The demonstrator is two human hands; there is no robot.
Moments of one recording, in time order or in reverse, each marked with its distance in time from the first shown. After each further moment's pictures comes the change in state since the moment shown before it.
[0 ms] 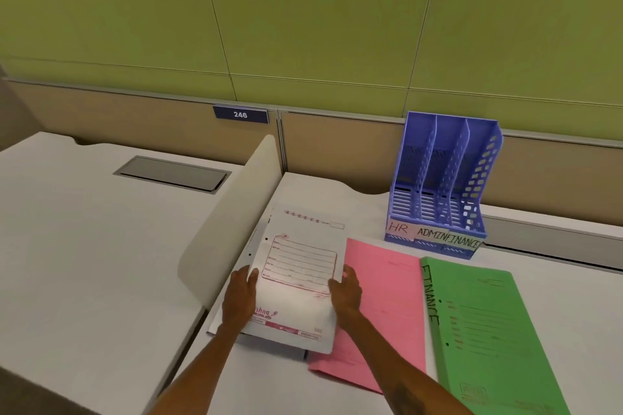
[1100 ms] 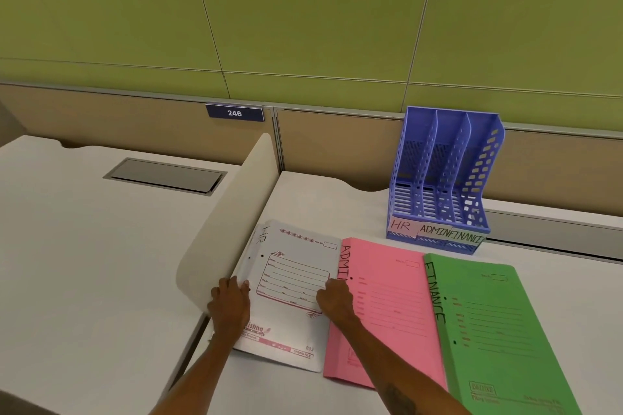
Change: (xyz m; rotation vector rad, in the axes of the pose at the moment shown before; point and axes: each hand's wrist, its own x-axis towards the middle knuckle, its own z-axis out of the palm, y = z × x) left_hand 0.012 -0.029 -0.004 0.456 0.003 -0.068; right_hand 0.015 0.009 0.028 -0.553 -0.201 0.006
